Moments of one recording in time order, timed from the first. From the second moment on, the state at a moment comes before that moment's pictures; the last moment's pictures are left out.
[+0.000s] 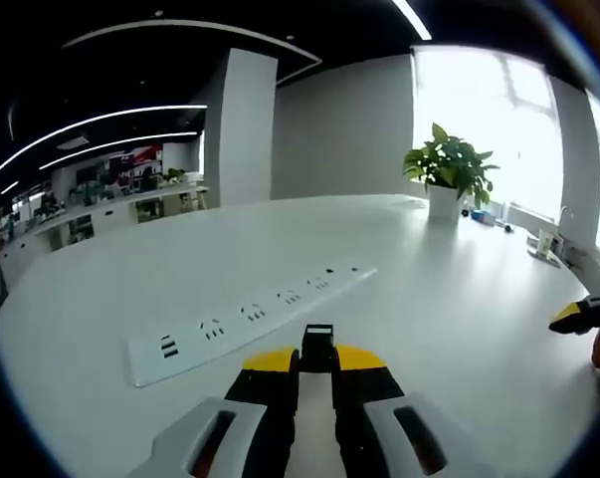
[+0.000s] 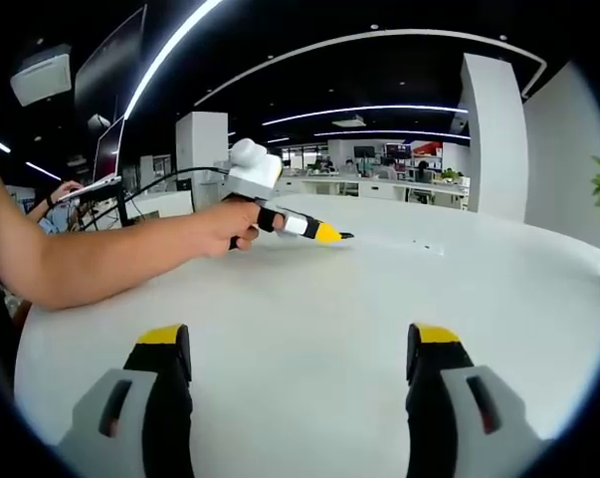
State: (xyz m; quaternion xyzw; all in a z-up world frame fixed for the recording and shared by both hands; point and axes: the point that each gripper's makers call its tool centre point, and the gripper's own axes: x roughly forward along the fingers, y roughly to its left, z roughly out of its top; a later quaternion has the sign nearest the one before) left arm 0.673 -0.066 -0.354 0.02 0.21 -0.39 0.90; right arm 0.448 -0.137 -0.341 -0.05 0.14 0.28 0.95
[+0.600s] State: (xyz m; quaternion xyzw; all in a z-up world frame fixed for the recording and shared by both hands) left arm 0.677 -0.069 -0.367 0.04 0.22 -0.39 0.89; right arm 0.447 -0.132 -0.344 -0.05 0.14 0.29 0.95
